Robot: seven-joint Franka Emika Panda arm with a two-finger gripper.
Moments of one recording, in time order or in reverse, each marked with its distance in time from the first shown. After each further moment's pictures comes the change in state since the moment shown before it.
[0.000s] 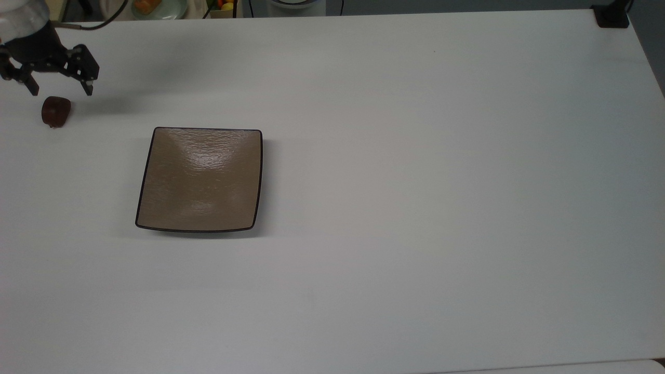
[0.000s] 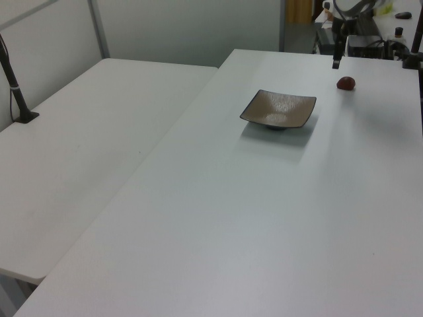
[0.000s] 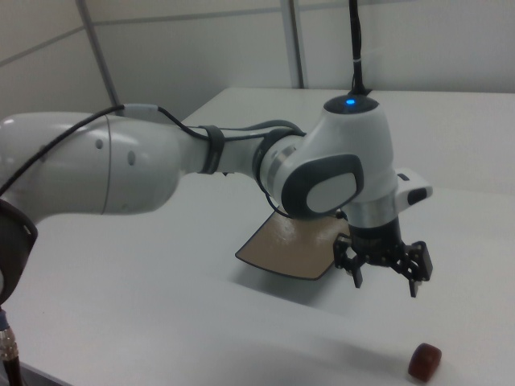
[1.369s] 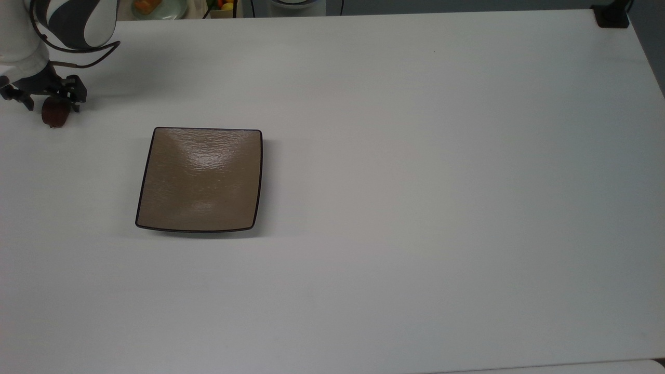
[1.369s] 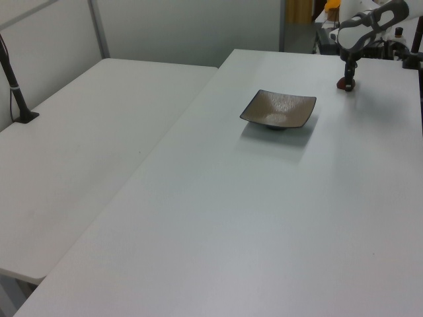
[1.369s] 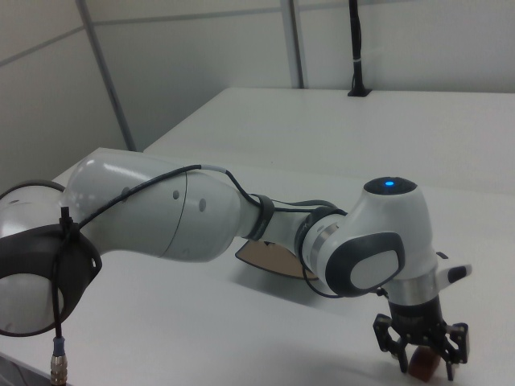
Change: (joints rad) arm -0.097 0.190 -0.001 -0.001 -0.152 0.150 -0.001
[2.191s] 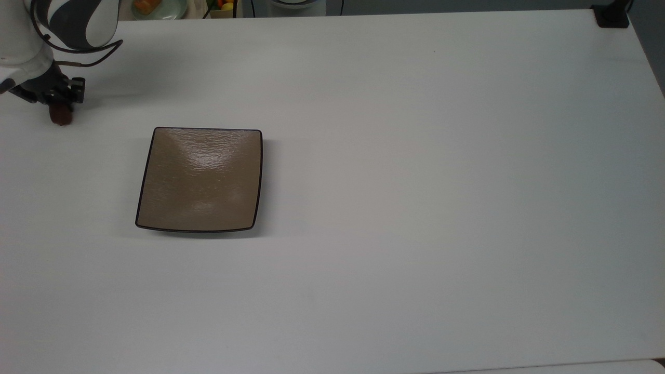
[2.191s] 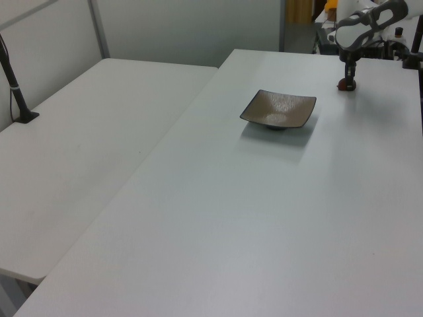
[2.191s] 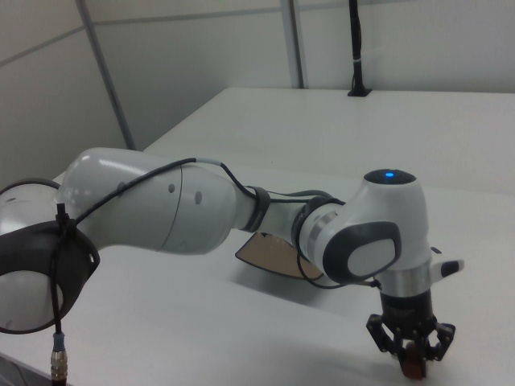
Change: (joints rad) arm 0.009 -0.007 0.011 0.019 -0.001 -0.095 -0.009
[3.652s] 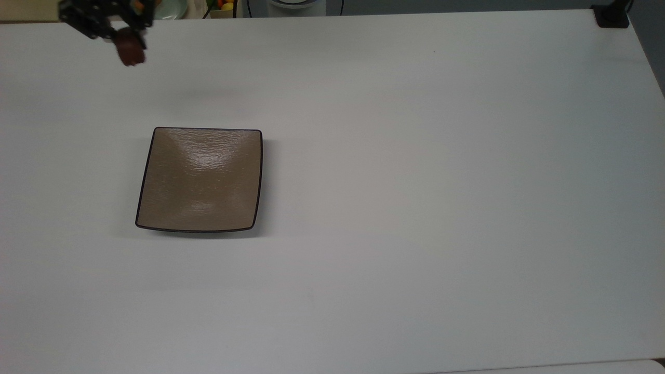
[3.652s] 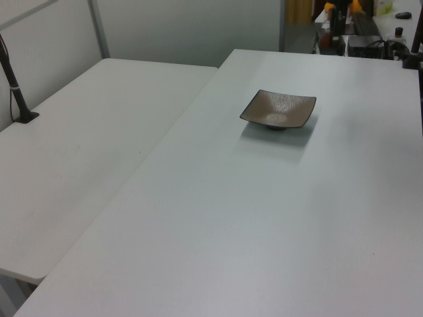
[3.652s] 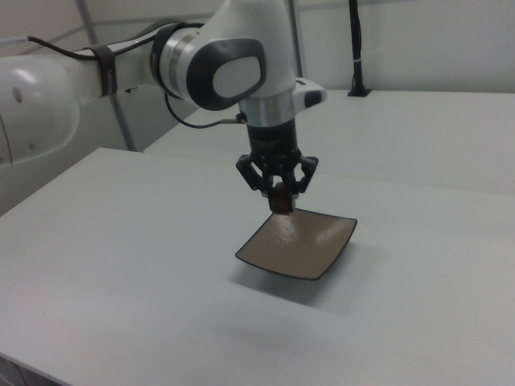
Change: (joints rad) arm 0.185 -0.412 0.134 0.044 0.163 -0.436 0.071
